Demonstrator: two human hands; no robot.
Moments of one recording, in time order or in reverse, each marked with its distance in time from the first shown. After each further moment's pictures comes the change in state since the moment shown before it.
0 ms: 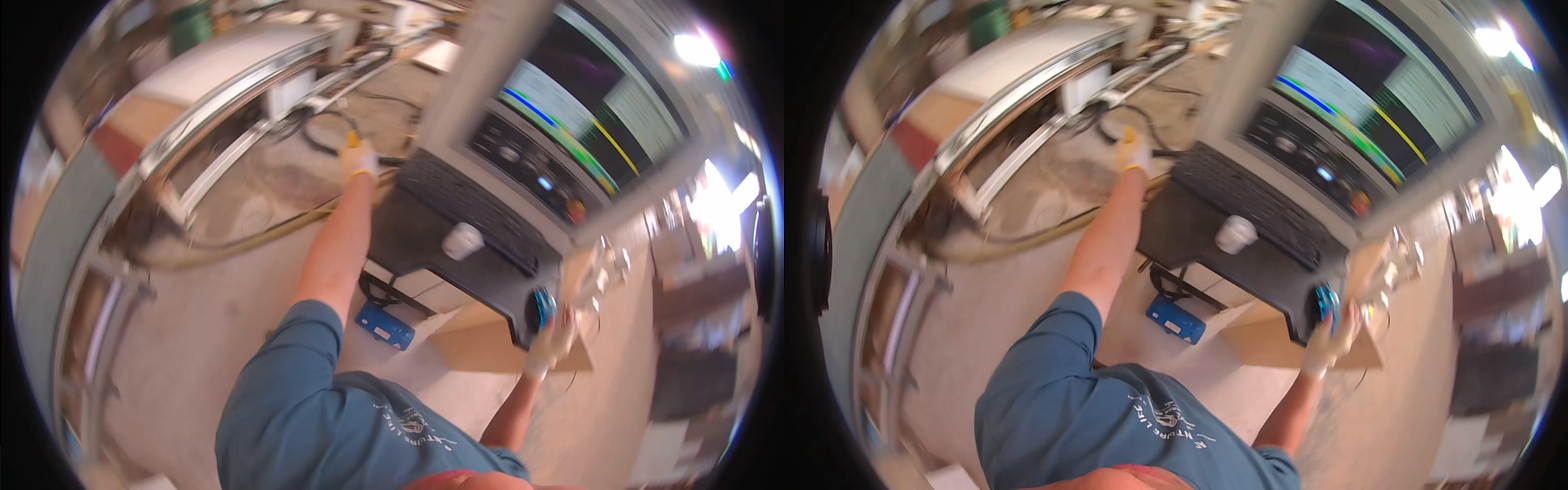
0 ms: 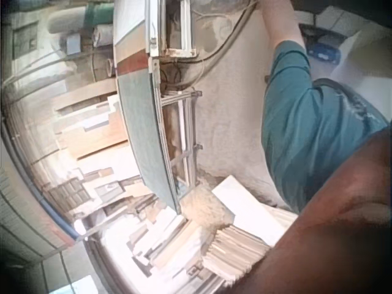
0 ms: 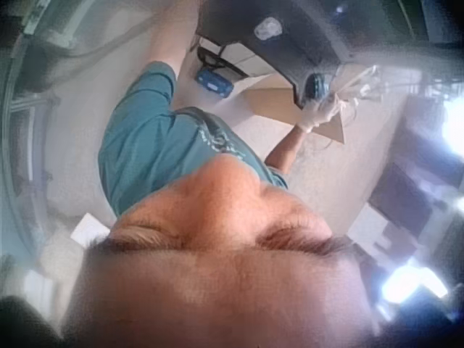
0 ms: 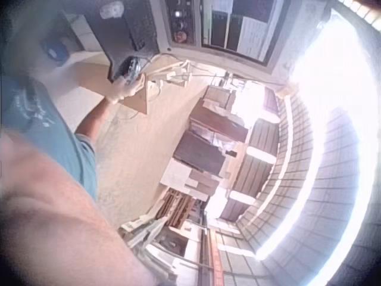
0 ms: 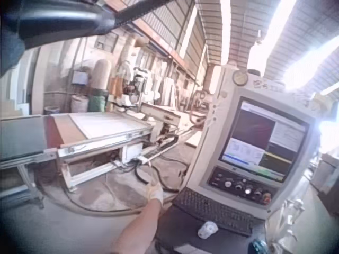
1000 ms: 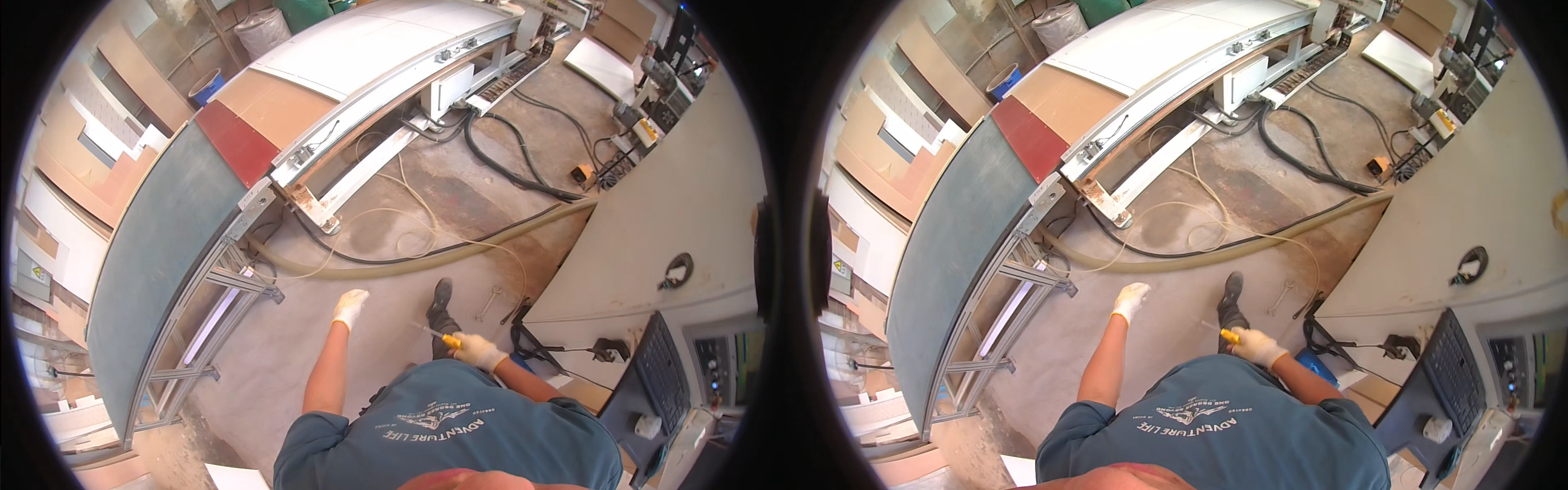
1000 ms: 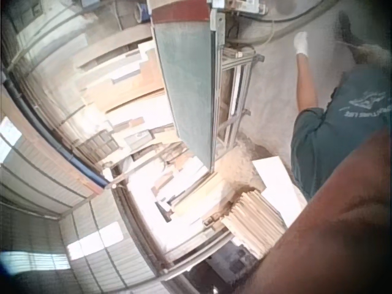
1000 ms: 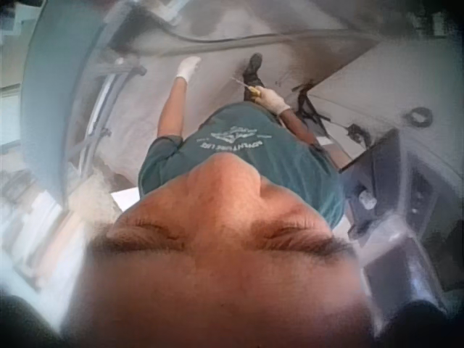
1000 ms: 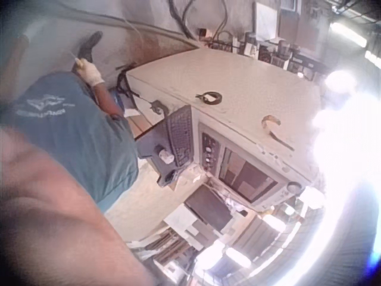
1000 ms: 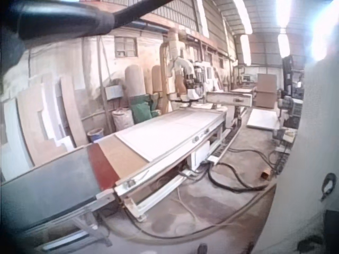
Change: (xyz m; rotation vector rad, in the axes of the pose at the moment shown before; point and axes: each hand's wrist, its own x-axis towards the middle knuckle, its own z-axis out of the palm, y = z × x) left_hand 0.333 -0.254 -0.551 0.441 -0.350 -0.431; right_hand -0.224 -0.420 0.527 0.276 -2.096 -0.149
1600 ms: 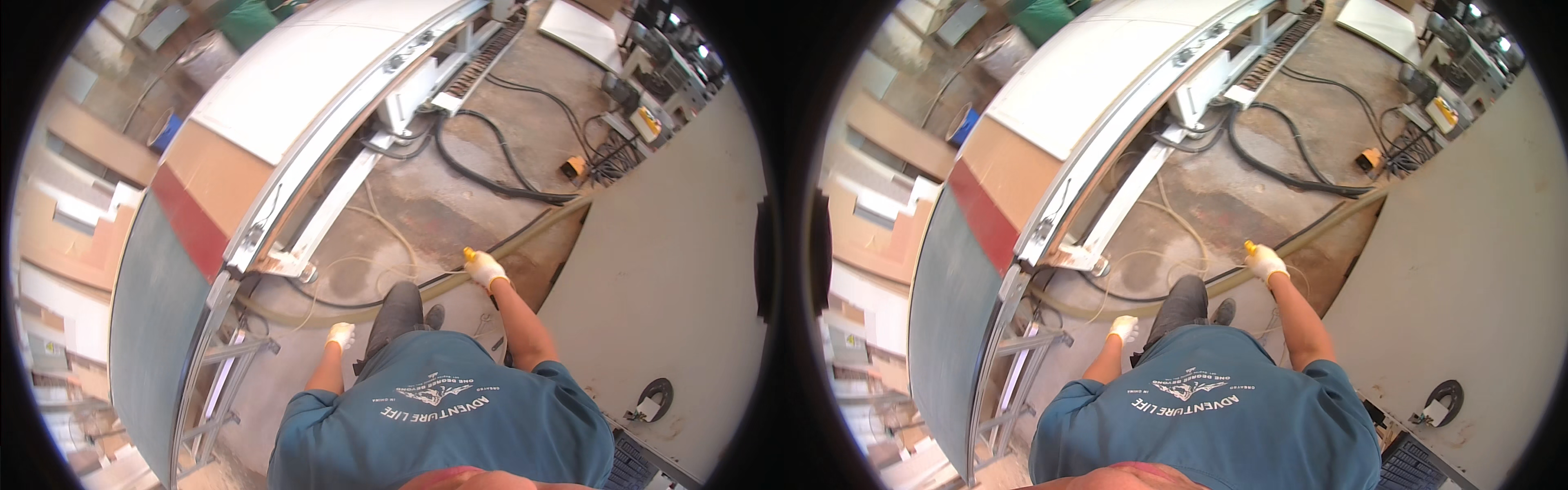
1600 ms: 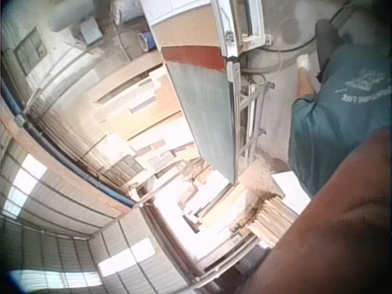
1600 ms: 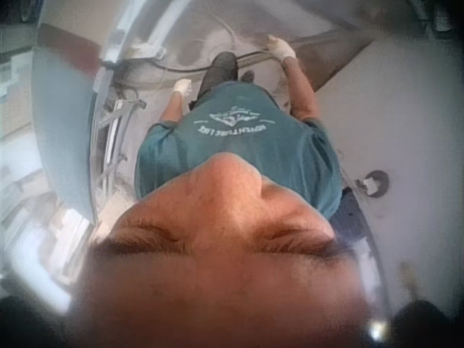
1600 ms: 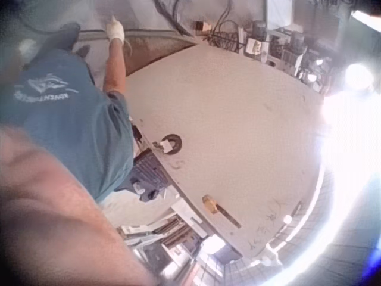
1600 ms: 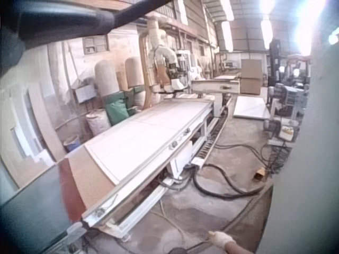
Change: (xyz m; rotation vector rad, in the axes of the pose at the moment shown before) left_hand 0.213 0.138 0.051 0.034 -0.010 -0.458; right_hand 0.277 0.119 -0.396 0.319 0.329 0.386
